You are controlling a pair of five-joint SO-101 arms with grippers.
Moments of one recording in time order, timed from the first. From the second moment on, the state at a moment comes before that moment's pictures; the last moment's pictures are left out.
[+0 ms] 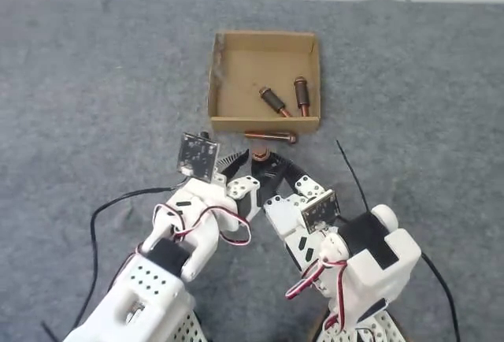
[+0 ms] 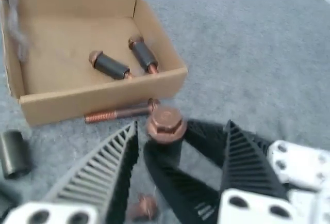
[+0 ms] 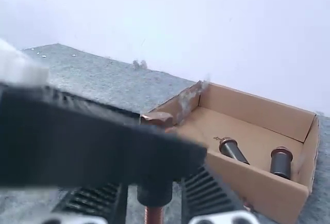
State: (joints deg) left arm 23.7 -66.8 90.2 13.6 19.3; right arm -35.0 12.1 92.6 -95.1 2.3
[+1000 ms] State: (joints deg) left arm -3.3 -103.3 90.9 34.2 19.1; right arm -35.0 12.1 92.6 -95.1 2.3
